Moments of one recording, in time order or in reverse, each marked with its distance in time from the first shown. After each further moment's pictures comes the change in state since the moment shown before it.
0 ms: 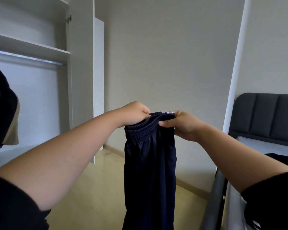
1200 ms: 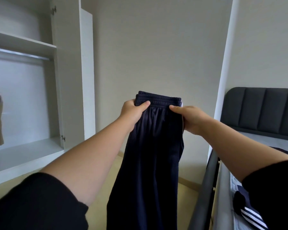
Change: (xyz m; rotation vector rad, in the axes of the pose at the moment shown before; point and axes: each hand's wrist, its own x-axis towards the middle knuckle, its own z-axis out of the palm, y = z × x) left_hand 0.047 -0.003 0.069 -0.826 0.431 -0.013; right_hand -0.012 0.011 -0.053 0.109 0.411 0.139
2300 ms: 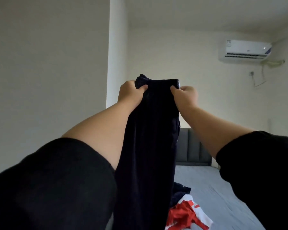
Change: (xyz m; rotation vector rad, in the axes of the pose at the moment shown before) left_hand 0.170 0.434 0.455 0.080 -0.286 0.488; right_hand -0.045 -0.461 -0.387 -0.588 1.077 -0.487
